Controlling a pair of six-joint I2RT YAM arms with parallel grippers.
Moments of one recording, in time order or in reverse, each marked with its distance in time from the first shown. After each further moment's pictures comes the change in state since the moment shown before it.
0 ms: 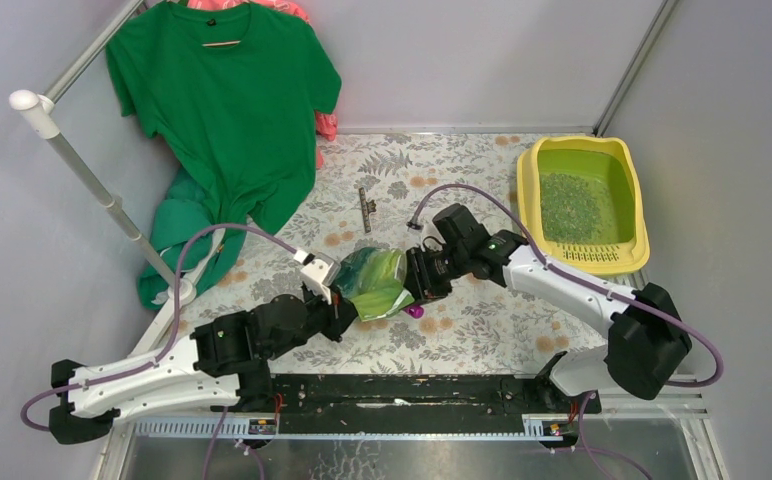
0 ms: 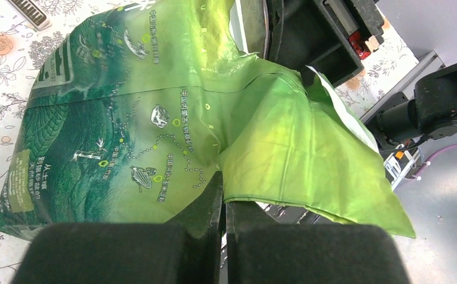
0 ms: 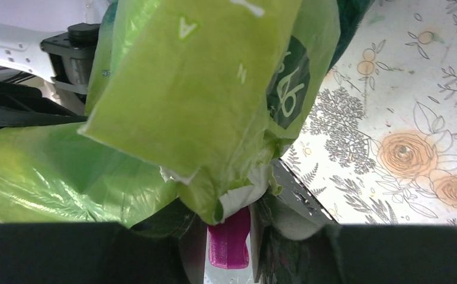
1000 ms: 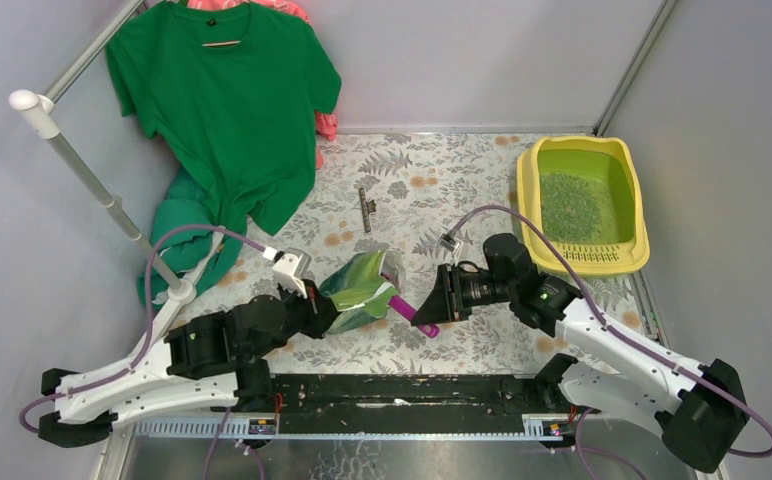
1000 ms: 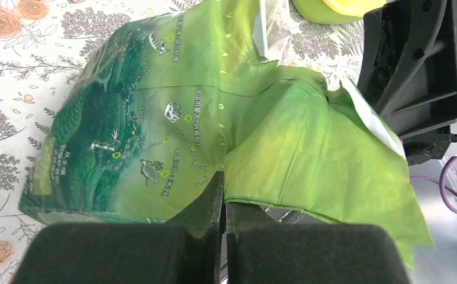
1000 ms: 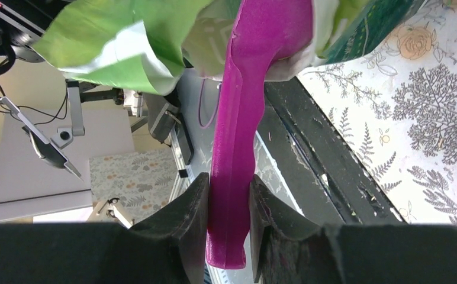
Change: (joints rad) left arm -0.003 -0.109 0.061 -0.189 -0.095 -0.171; right arm -0.018 -0.438 -0.324 0.282 -0.148 0.237
